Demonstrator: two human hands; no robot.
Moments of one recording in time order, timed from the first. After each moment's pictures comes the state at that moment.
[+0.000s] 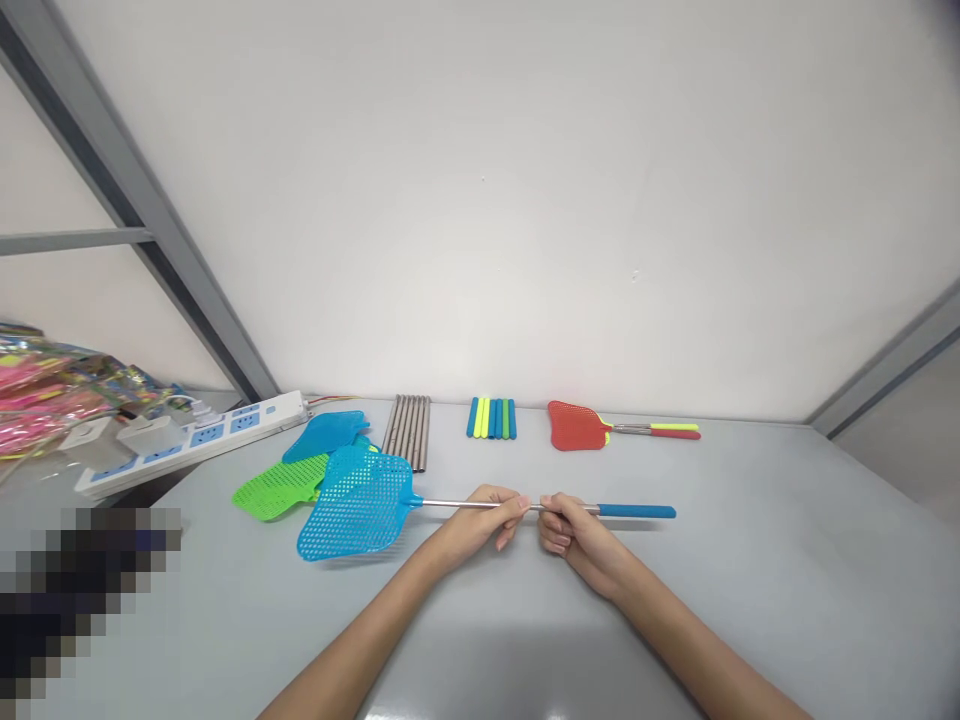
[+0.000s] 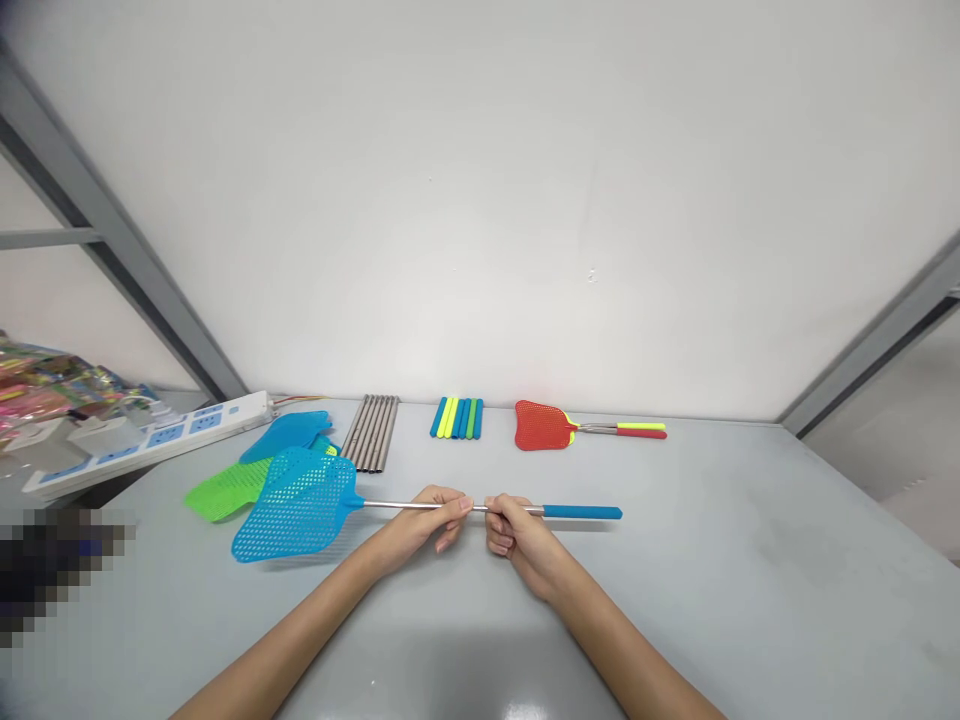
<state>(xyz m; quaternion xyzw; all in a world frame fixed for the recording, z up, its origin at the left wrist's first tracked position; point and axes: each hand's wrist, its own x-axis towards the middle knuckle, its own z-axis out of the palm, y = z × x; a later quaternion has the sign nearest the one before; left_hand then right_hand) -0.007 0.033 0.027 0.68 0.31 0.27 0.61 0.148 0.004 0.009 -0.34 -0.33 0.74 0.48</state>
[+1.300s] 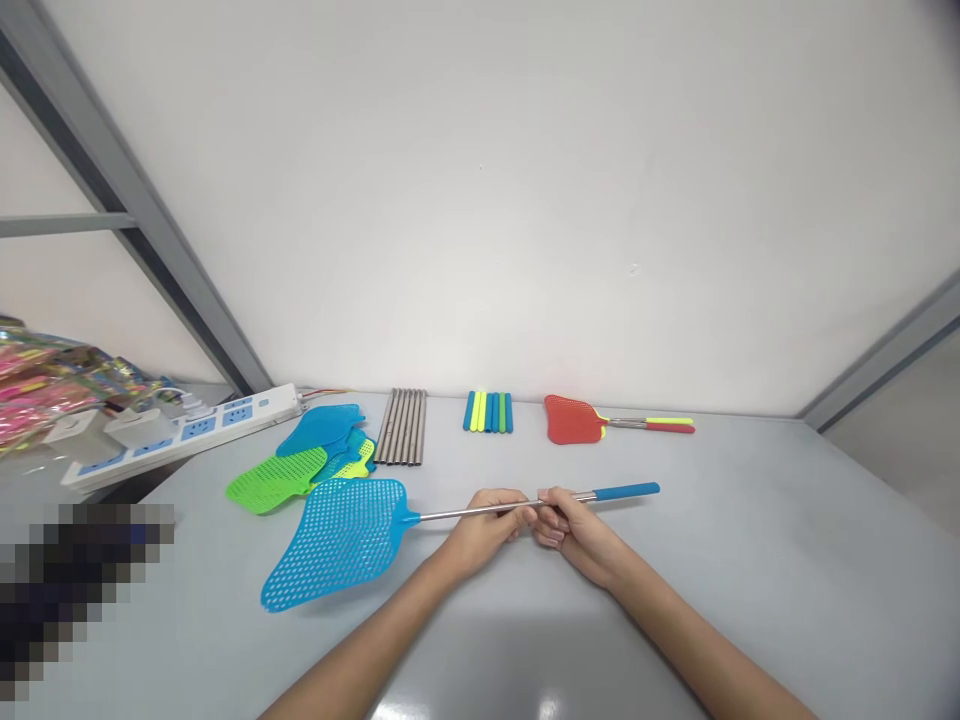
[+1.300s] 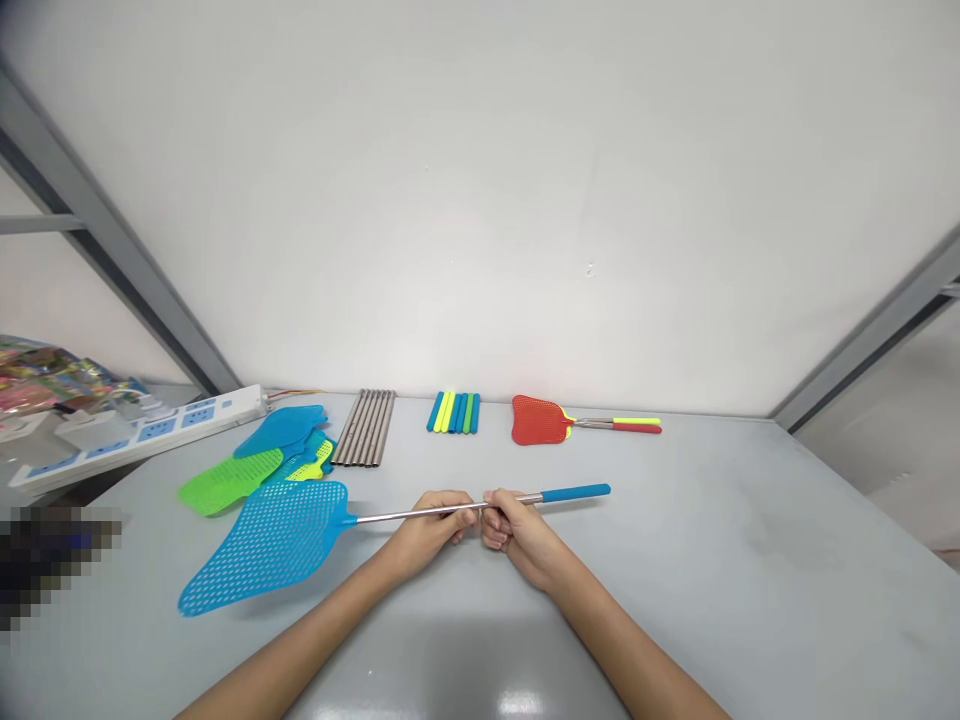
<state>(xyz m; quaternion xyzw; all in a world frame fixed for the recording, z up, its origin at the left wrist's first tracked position) 0.004 0.025 0.002 0.70 0.34 0.32 0.53 0.150 0.005 0.006 -0.32 -0.33 0.76 0.46</state>
